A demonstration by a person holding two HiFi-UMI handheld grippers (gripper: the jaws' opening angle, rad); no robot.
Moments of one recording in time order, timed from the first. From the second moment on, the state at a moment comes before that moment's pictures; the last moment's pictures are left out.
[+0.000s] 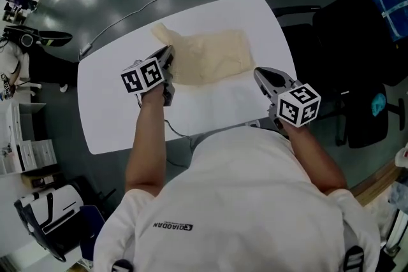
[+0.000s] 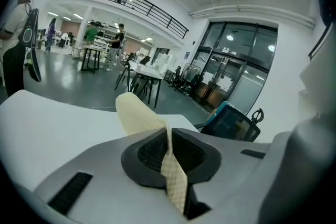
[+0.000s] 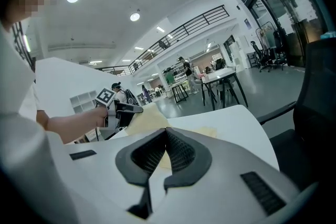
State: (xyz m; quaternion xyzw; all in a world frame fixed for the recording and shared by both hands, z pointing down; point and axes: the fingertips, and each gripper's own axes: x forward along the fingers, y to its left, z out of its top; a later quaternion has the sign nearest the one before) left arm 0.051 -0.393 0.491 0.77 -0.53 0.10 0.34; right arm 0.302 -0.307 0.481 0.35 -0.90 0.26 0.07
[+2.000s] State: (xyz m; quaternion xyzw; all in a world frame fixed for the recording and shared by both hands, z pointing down) left arm 0.338 -0.468 0.613 0.78 -0.46 0.22 0.35; right arm 0.497 -0.340 0.519 0.42 -0.86 0.30 0.07
